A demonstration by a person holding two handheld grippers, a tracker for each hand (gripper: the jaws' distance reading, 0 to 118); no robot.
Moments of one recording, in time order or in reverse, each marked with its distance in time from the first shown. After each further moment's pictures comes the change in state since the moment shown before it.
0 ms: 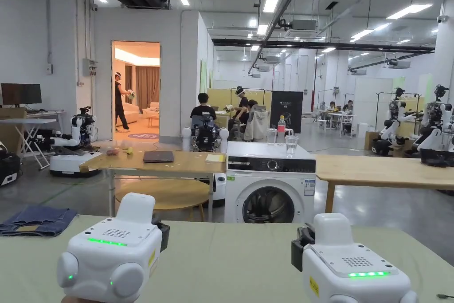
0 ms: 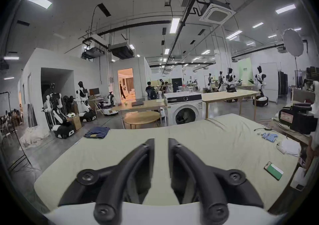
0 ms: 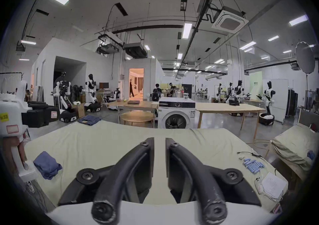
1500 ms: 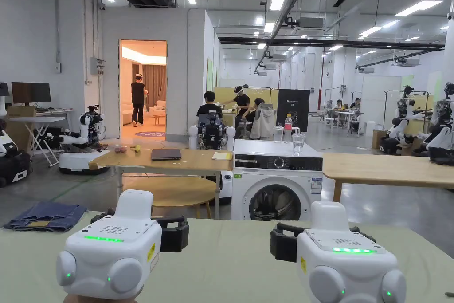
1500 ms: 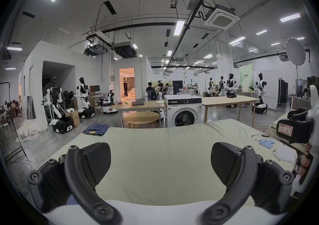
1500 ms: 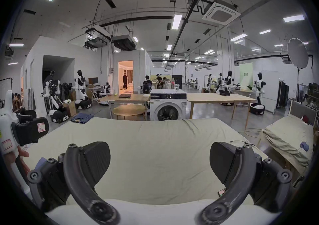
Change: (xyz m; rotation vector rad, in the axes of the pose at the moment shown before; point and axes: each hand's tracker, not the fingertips) left arm -0.014 -0.004 0.009 0.015 -0.004 0.065; right arm -0.025 0.017 0.001 -0.091 -0.106 -0.044
